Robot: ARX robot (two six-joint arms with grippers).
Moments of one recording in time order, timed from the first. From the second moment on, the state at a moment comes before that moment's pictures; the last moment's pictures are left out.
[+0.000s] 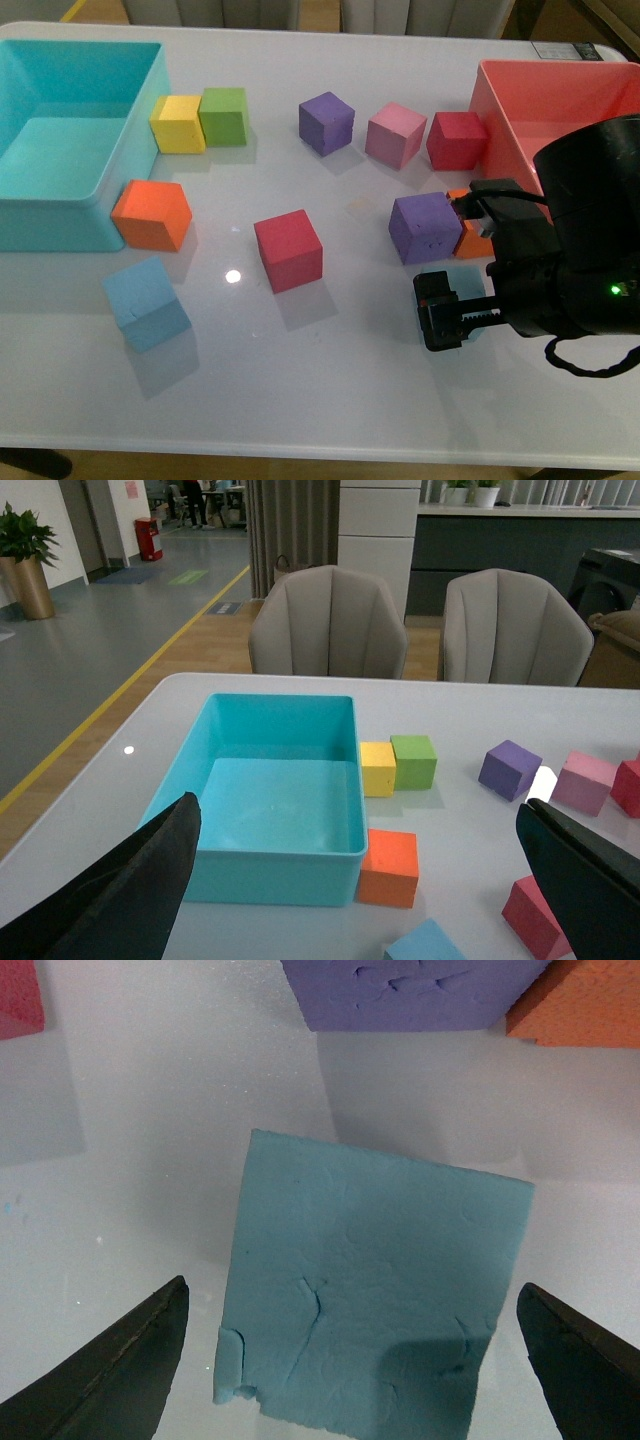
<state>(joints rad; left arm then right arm) 0.00 0.01 0.02 0.00 0.00 -0.01 0.33 2.16 0.81 0.31 0.00 0.06</state>
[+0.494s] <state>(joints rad) 0.00 0.01 0.02 0.00 0.00 -0.01 0.33 1.99 0.75 0.27 -0.07 0.07</state>
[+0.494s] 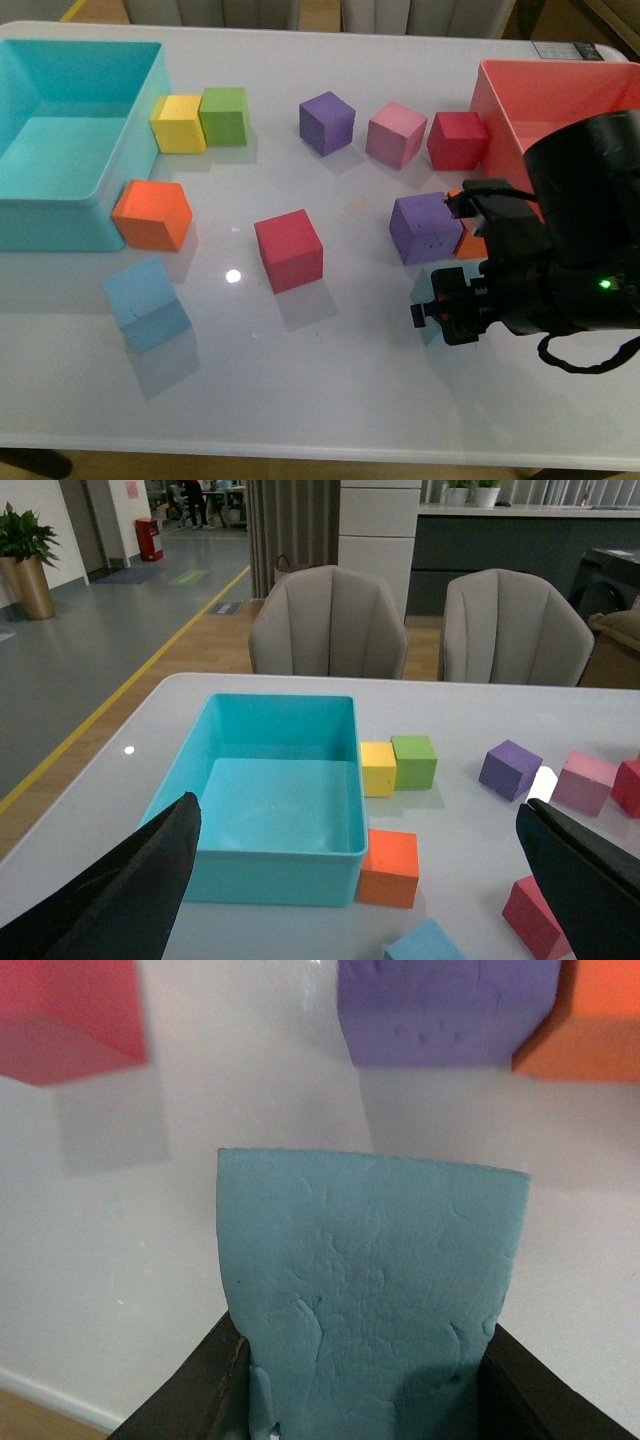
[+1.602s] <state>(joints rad) 0.00 0.01 0.02 0.00 0.00 -0.01 0.52 2.70 2.12 -0.37 0.11 0.09</state>
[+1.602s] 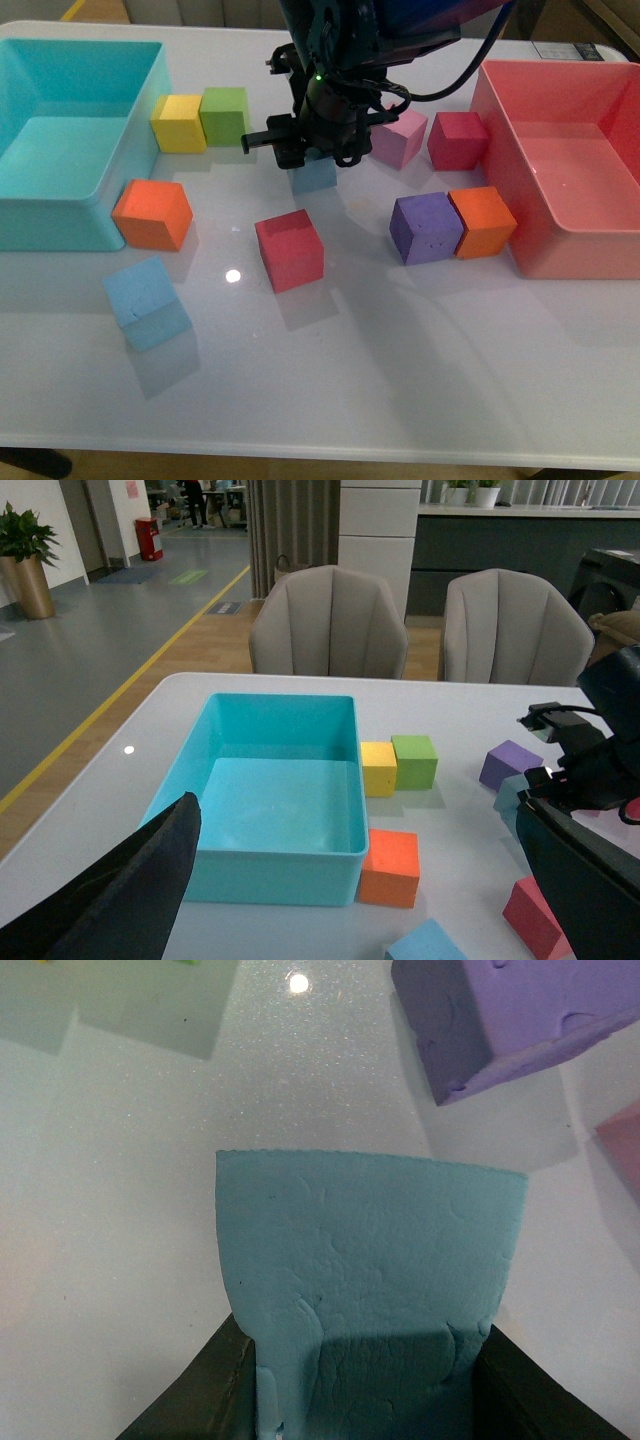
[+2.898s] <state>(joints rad) 0.00 0.01 0.02 0.00 0.00 -0.01 0.44 2.14 1.46 0.10 -0.02 0.00</state>
